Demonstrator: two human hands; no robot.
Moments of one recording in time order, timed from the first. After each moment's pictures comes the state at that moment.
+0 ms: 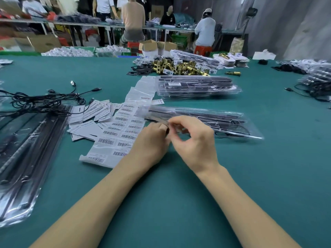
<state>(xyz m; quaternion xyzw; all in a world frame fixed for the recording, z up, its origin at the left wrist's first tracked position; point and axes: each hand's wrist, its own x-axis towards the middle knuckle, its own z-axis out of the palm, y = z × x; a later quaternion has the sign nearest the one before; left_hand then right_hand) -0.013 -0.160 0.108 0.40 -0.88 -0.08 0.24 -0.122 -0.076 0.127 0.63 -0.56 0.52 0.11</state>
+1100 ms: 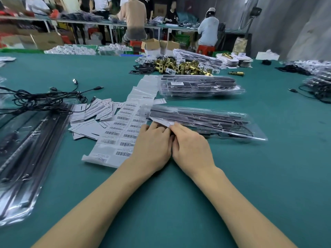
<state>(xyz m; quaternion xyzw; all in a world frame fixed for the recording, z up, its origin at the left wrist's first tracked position) -0.009 -0.148 0.106 0.41 -0.89 0.07 0.17 -0.120 -0.088 0.110 0.65 -0.70 0.26 0.08</state>
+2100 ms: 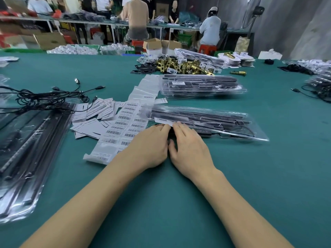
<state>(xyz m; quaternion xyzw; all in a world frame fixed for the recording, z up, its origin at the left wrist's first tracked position) 0.003 -0.149 0.127 0.38 -0.92 -0.05 0.11 -0.119 -0.089 0.104 0.66 -0.72 0.19 0.04</state>
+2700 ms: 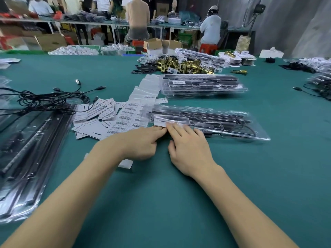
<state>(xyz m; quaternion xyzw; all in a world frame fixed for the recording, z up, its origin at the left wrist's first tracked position) 0.031 -0.166 0.152 0.30 -0.94 -0.16 -0.04 -0.121 -0.092 0.106 0.68 -0.73 0.07 0.08</state>
